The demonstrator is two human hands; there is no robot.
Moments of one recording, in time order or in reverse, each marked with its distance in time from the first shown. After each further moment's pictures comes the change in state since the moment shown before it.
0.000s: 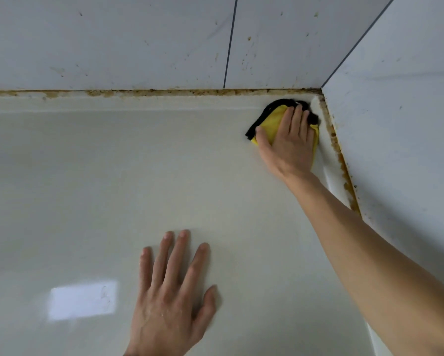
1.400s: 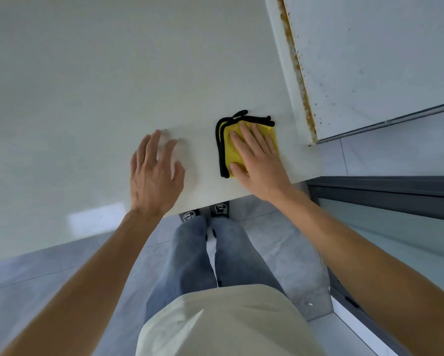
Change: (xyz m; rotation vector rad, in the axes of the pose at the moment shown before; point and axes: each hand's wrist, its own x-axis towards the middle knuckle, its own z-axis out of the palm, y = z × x) left_hand -0.105 0.055 -0.091 -0.075 -0.257 -0.191; right_hand -0.399 0.100 -0.002 -0.018 -0.212 -0.388
